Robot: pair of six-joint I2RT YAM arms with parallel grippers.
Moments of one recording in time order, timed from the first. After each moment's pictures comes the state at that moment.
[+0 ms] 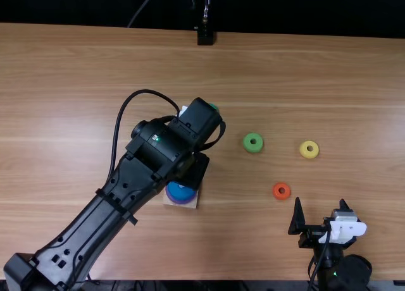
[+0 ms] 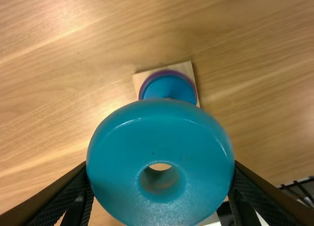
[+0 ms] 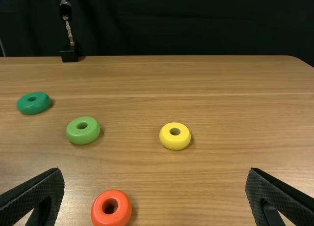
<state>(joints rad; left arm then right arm) -0.68 1.76 1.82 -1.39 -0.10 -0.34 -0.05 0.01 0.08 -0.26 -0.02 -0.04</state>
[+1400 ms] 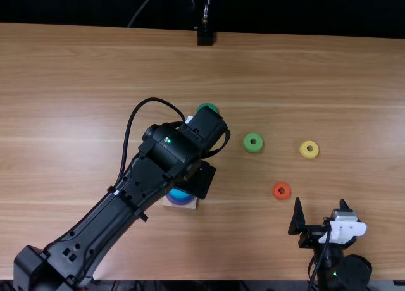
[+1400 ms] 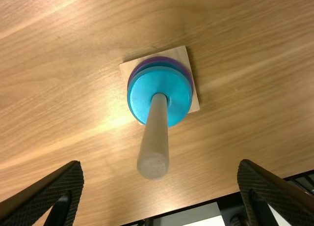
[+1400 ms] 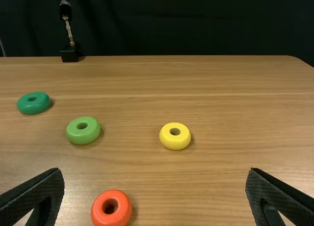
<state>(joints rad) -0.69 1.78 1.76 -1.37 -0.08 -0.34 -0.05 0.01 0.08 -0.26 -0.02 -0.04</state>
